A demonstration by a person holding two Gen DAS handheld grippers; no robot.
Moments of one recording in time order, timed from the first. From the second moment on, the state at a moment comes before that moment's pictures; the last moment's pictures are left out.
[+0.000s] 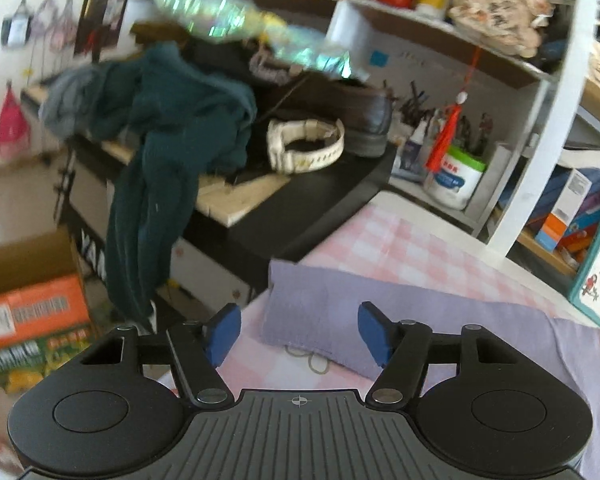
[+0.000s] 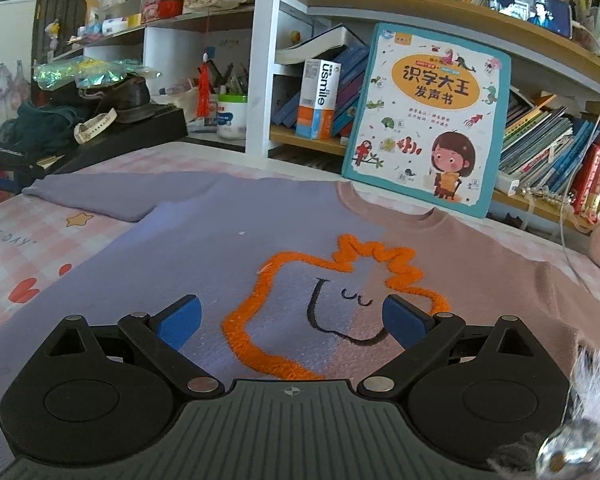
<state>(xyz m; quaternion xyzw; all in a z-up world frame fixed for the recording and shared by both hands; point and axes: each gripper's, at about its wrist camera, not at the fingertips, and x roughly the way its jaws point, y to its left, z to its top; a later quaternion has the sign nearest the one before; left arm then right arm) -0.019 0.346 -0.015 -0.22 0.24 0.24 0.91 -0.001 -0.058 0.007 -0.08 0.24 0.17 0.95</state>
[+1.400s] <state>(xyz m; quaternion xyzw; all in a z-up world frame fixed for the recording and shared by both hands) -0.012 0.341 -0.022 -0.38 0.17 0.20 0.89 -0.047 -0.163 0.007 -0.05 0.26 0.08 0.96</state>
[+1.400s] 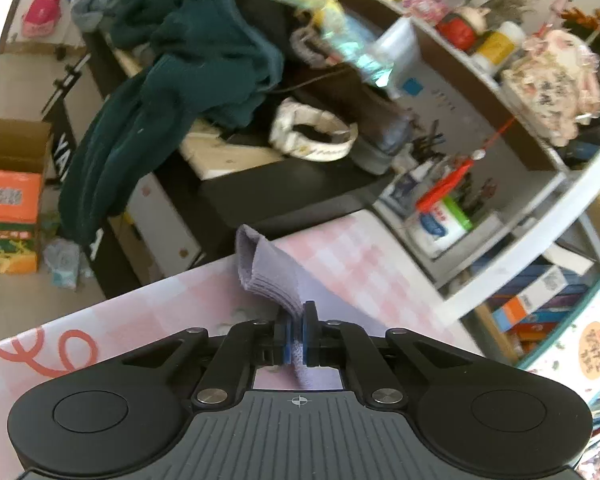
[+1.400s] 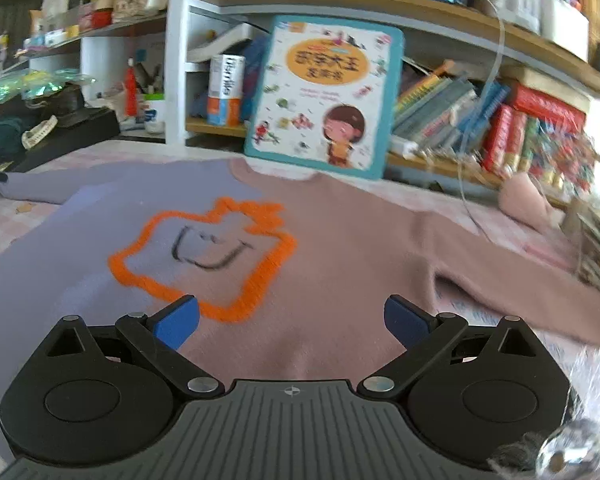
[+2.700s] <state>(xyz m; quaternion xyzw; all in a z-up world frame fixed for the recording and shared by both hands) 0.160 -0.019 0.057 -0.20 0.26 -0.22 0.92 -0.042 -0.168 -0.002 -0.02 0.30 0.13 0.94</state>
